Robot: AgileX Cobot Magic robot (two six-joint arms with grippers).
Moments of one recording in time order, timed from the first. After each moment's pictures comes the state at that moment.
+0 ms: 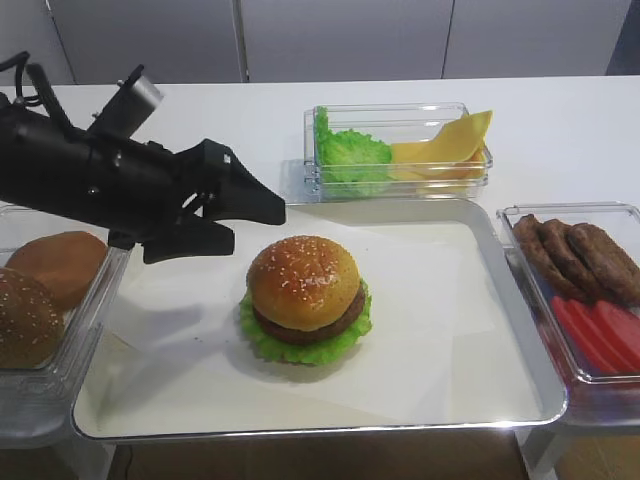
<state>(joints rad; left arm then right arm) -0.28 1.52 -0.85 -1.26 0.75 0.69 0.07 -0.02 -0.48 0.06 1.14 0.02</state>
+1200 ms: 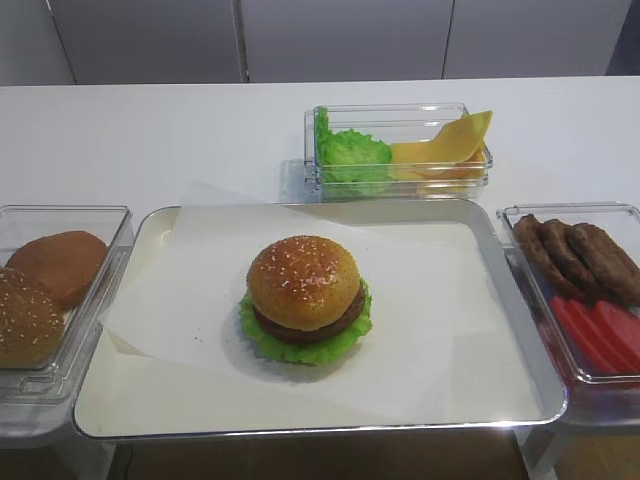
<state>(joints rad) -0.28 0.83 -0.94 0.08 1.20 -0.15 0.07 -0.02 -0.48 0.06 1.14 0.02</state>
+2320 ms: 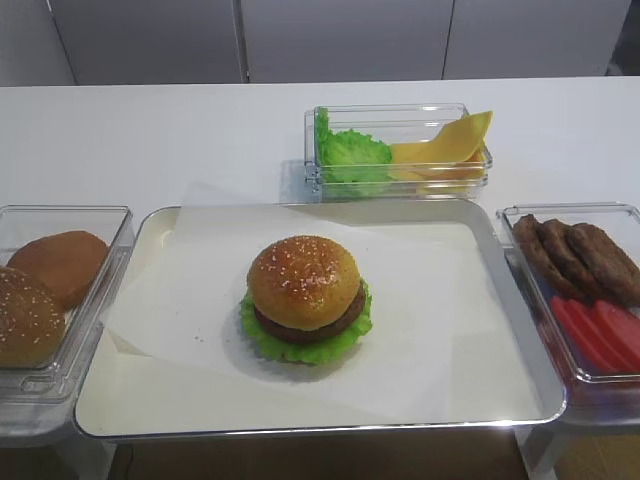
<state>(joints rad) -0.28 -0.02 -0.62 0.11 1.28 -0.16 0.07 -0.02 -0.48 0.06 1.14 0.02</state>
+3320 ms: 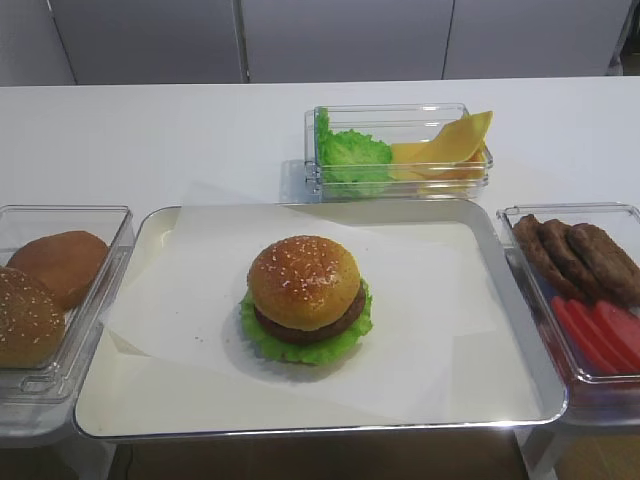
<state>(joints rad) -0.28 -0.02 -0.49 0.03 1.19 -0.10 0.07 -0.02 -0.48 0.06 1.14 0.02</state>
